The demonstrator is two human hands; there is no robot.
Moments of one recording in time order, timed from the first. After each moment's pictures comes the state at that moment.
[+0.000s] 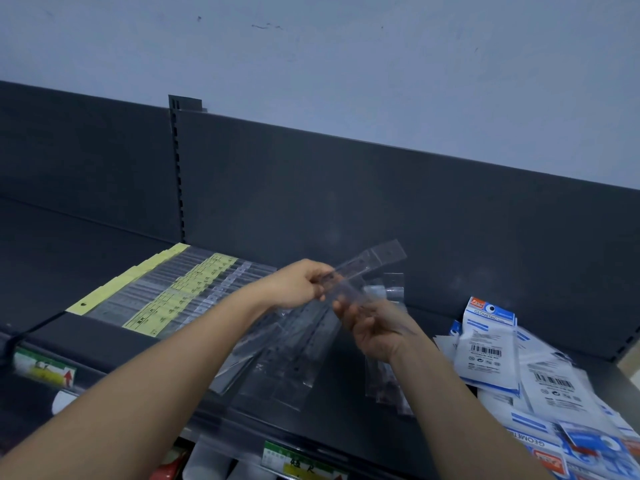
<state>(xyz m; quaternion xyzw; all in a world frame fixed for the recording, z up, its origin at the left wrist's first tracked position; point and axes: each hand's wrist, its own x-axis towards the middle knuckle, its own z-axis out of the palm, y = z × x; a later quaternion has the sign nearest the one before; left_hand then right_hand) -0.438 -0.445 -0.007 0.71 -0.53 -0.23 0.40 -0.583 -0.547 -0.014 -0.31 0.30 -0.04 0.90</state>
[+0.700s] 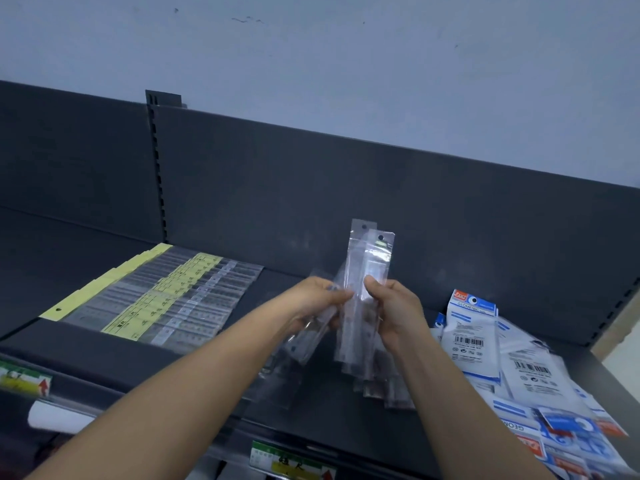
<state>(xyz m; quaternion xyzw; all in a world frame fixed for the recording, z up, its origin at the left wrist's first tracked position) -0.484 -0.475 -0.024 0.65 -0.31 -0.41 0.56 -0.596 -0.566 -0.023 -0.52 0.34 -0.33 0.71</state>
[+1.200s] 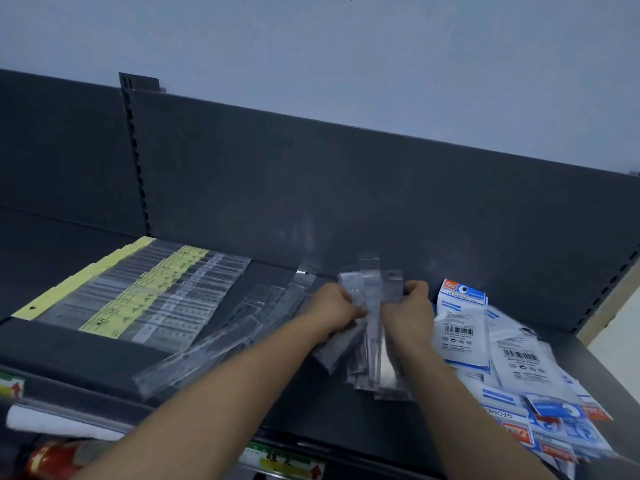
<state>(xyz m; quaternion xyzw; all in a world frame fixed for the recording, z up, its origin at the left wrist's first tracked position) -0.514 -0.519 -0.053 0.78 -0.36 -0.27 0.44 -0.614 -0.592 -0.053 -0.70 0.51 -0.36 0.35</state>
